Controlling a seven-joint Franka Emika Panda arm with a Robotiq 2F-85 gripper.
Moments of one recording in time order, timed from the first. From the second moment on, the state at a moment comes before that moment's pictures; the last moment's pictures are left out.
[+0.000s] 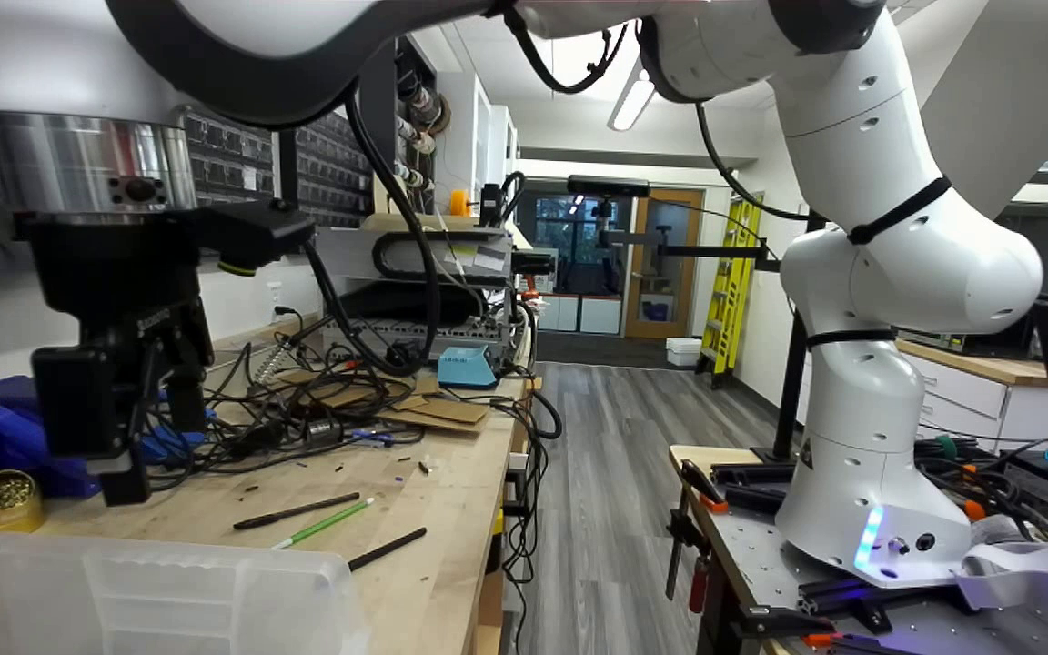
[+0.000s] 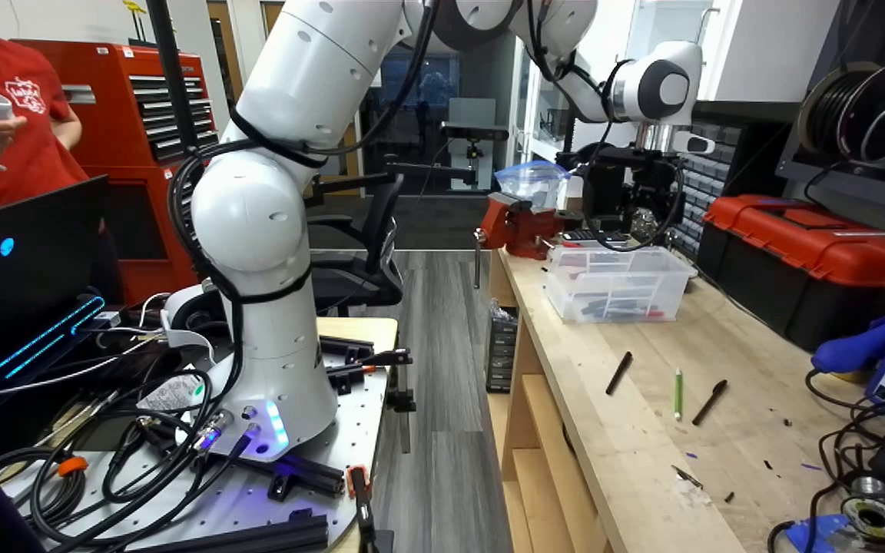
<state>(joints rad) 0.37 0.57 0.09 -1.44 -0.16 1.98 0.22</state>
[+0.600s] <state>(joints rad) 0.24 0.42 0.09 -1.73 -0.18 2.14 0.01</state>
